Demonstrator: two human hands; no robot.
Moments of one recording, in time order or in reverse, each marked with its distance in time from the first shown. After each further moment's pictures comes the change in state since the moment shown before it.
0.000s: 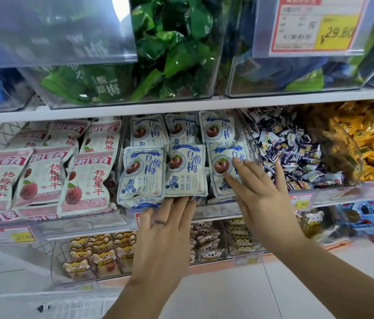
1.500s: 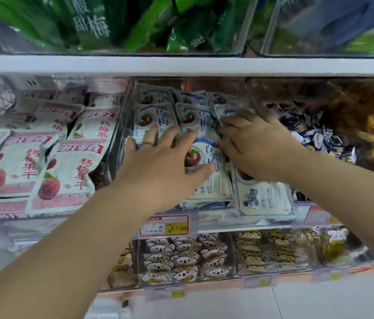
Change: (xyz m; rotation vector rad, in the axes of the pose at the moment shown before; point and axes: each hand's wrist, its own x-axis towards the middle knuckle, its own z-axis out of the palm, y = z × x) left_hand 0.097 -0.042 -0.058 -0.198 -0.284 -0.167; right_hand 0.124 0.008 -0.002 -0.178 -0.355 -0.127
